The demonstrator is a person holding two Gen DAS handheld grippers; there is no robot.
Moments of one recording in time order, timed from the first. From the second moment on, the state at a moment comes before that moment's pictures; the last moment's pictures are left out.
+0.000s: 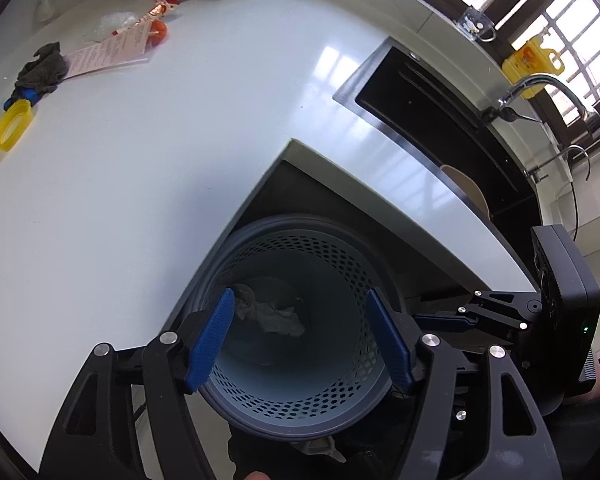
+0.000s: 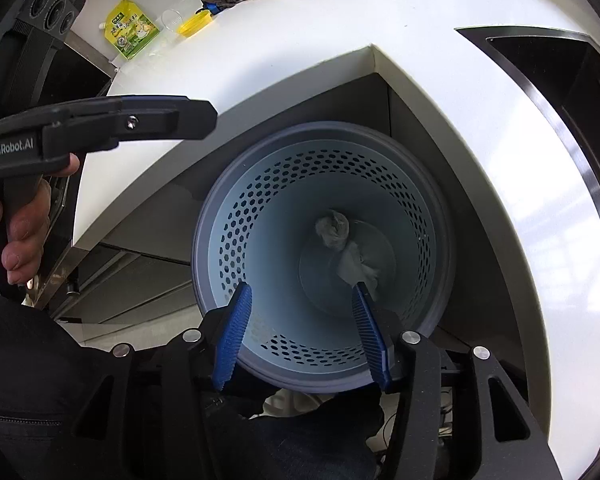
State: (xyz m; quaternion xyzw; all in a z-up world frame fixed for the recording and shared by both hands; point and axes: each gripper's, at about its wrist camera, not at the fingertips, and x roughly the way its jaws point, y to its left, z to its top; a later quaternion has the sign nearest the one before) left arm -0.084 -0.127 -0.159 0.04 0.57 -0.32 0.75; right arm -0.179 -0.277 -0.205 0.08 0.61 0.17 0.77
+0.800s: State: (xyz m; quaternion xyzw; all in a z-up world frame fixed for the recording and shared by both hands) left arm 0.029 0.022 -0.102 0.02 0.46 -0.09 0.88; right arm -0.027 -0.230 -0.111 0.08 0.48 0.22 0.85
